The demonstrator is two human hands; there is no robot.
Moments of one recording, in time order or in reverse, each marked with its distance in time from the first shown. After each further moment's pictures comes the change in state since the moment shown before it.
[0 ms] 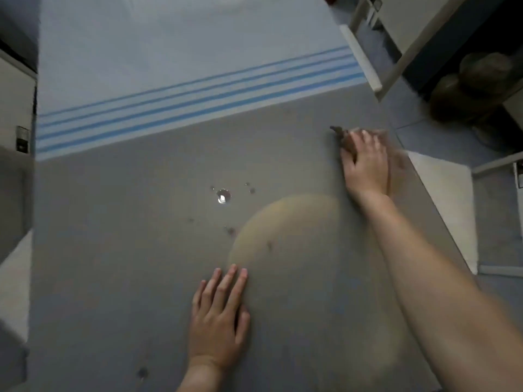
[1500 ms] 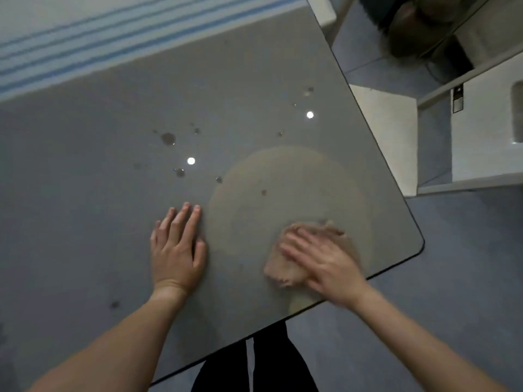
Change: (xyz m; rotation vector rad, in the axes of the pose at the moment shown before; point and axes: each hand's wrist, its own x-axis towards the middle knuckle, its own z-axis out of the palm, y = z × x) left_hand 0.000 0.010 -0.004 0.092 -0.030 -0.062; right_hand -0.305 0.094 -0.026 -0.080 -0.395 -0.710
